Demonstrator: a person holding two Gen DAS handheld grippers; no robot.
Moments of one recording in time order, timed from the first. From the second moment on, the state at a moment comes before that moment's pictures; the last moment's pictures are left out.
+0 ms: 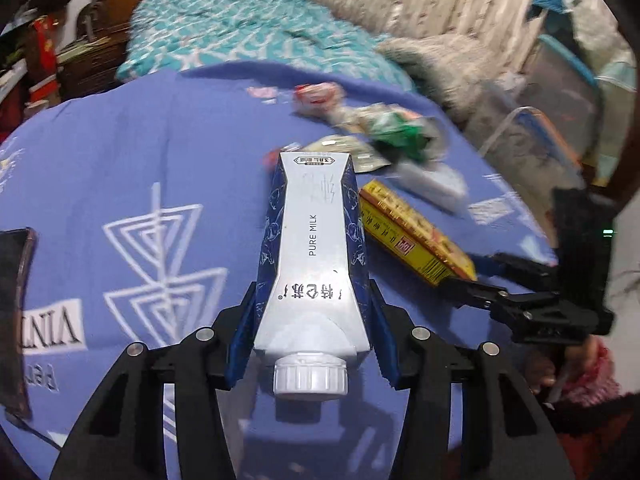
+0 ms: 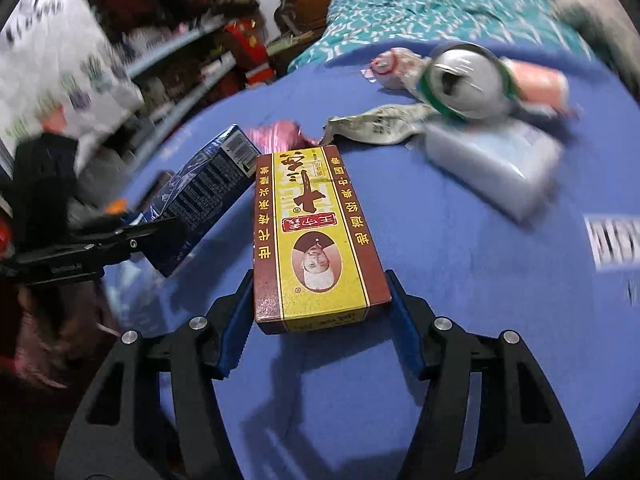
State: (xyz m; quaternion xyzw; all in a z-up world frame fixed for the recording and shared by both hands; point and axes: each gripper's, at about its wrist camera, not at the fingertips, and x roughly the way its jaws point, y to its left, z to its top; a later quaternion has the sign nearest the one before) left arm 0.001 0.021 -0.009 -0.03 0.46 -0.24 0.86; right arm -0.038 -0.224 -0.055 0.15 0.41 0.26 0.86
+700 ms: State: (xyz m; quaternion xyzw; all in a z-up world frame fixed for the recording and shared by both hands) left arm 0.010 -0.195 -0.032 0.12 0.45 -0.39 0.79; right arm -0.145 -0.394 -0.060 0.23 0.33 0.00 0.91
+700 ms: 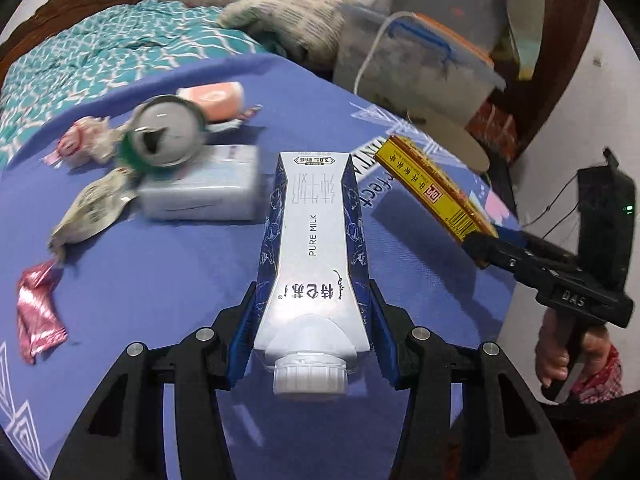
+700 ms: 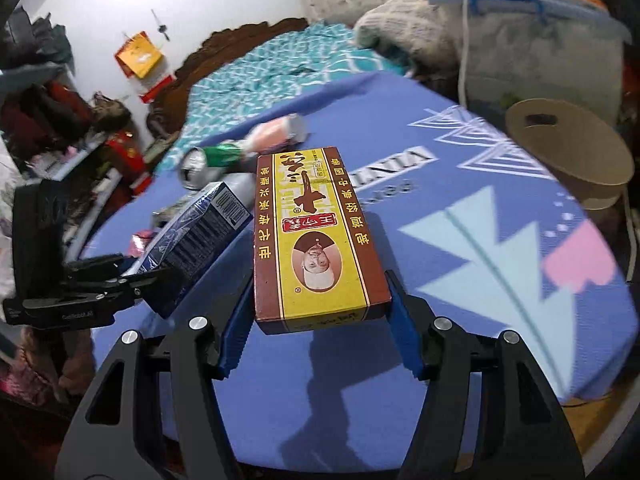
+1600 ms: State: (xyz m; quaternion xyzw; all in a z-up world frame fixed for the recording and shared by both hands) left arm 0.039 -0.486 -0.020 0.23 0.45 -0.52 0.69; right arm -0.155 -0.615 -0.082 0.31 0.29 -0.23 0.88
